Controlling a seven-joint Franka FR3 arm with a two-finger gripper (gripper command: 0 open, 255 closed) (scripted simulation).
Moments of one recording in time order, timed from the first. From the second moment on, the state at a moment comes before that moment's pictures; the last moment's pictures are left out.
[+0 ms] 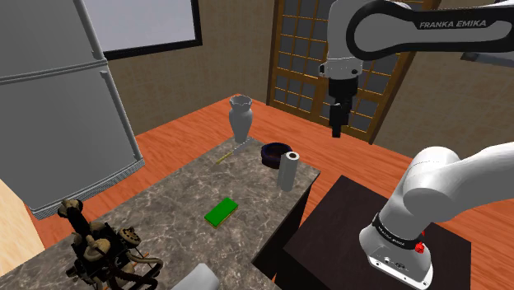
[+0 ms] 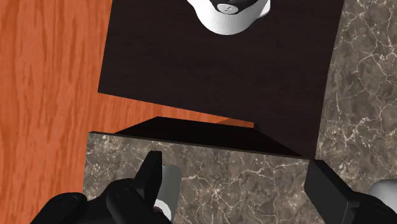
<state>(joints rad) 0.01 -0.75 0.03 -2.45 0.01 1.46 -0.11</state>
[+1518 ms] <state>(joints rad) -0.06 -0.20 -0.07 -2.65 -0.05 2.43 -0.21</state>
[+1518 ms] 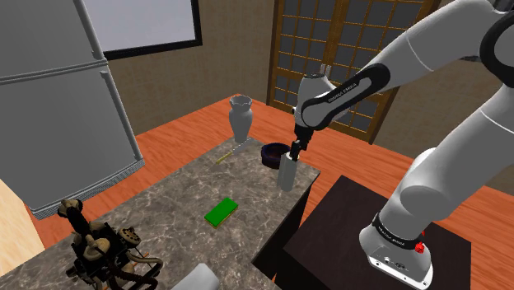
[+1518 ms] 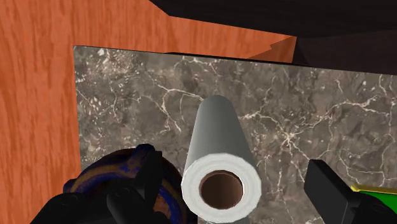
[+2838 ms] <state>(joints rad) -0.06 -0.05 -0.08 -2.66 -0.04 2.61 -0.22</state>
